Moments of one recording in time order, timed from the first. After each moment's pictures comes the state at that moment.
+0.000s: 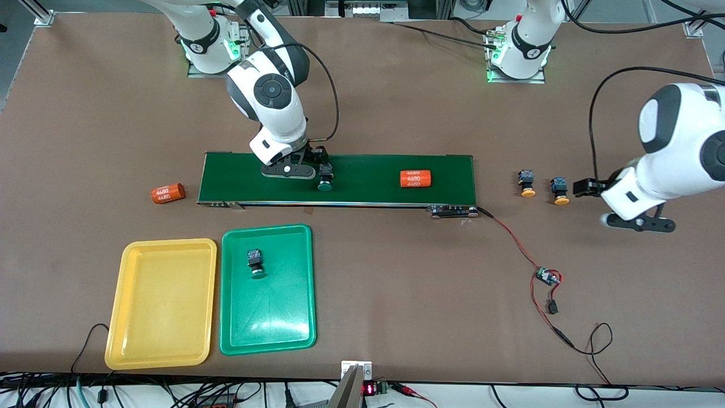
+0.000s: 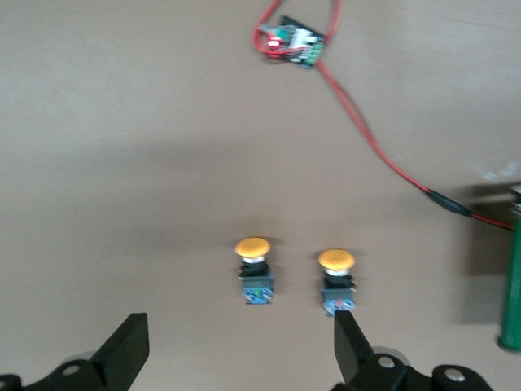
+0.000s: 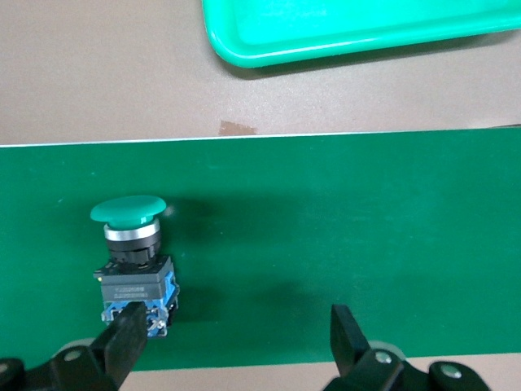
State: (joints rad) left arm 0.23 0.27 -0.20 -1.79 0.15 1.87 0.04; right arm 0.39 0.32 0.28 -2.05 -0.15 2.33 0.81
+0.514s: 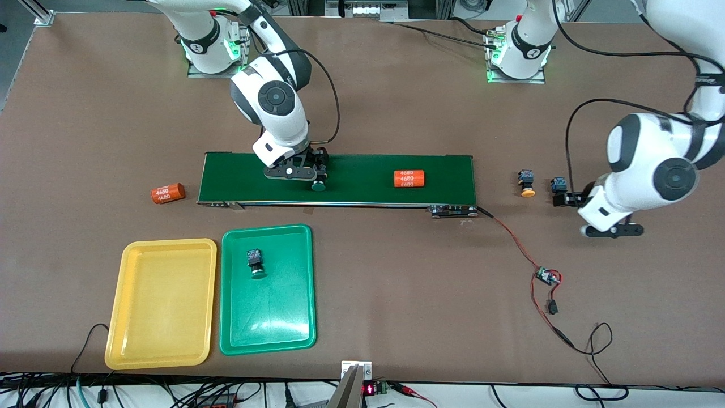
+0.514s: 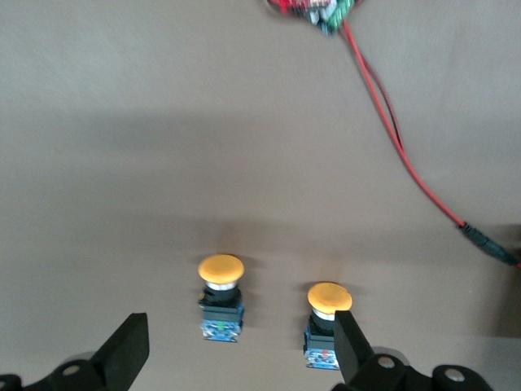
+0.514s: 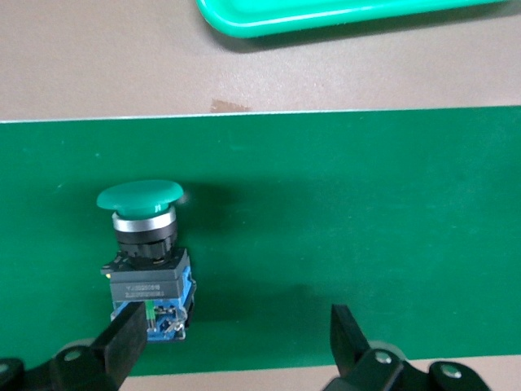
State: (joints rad) left arm 0.19 0.34 -0.17 -1.95 0.15 2.05 -0.12; right arm 0.39 0.36 0.28 -2.05 -0.15 2.33 0.82
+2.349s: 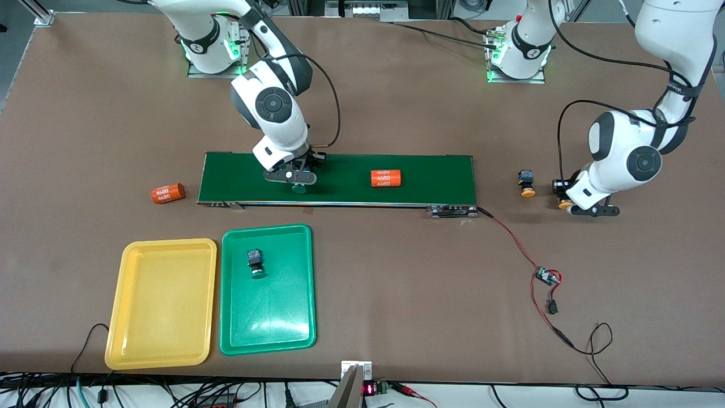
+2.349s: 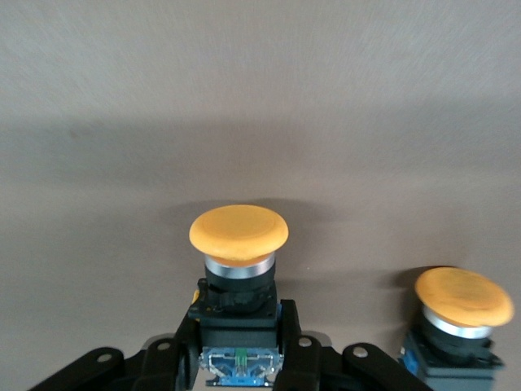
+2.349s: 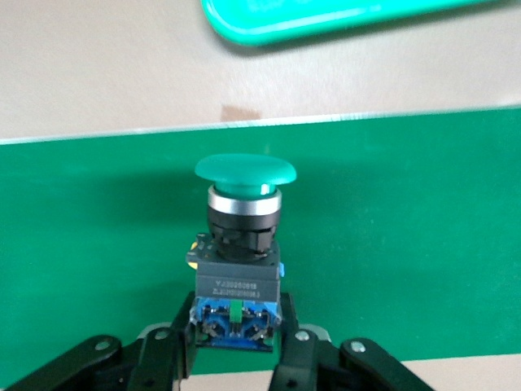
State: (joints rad) left arm 0.21 0.35 -0.08 -2.23 0.15 2.38 0.03; right arm 0.38 0.36 0.28 -2.00 -0.10 2.30 0.79
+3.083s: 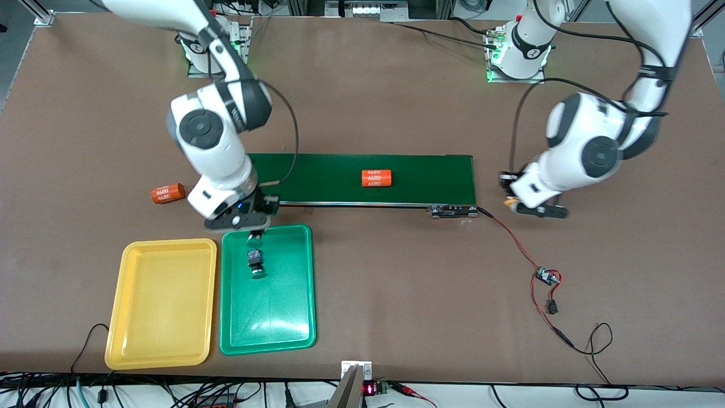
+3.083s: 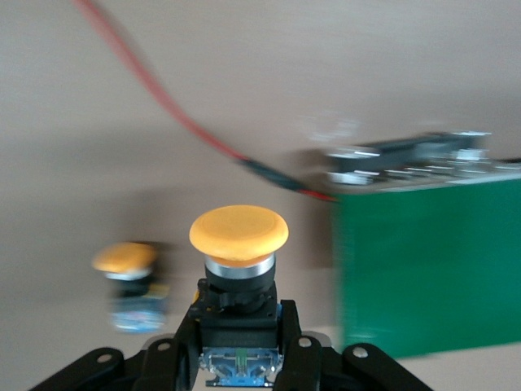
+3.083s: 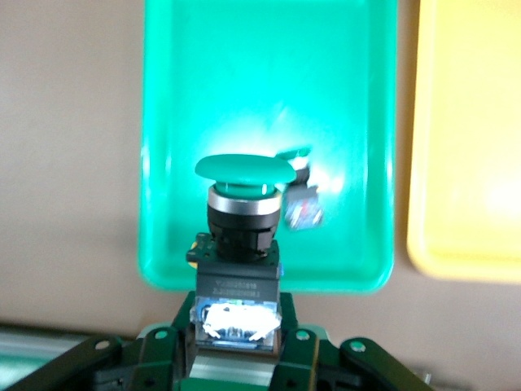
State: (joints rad) left arm 0.19 0.28 -0.47 -2.04 -0.02 2.09 -0.20; right arm 0.35 0.45 0.06 -1.70 -0.15 2.30 0.37
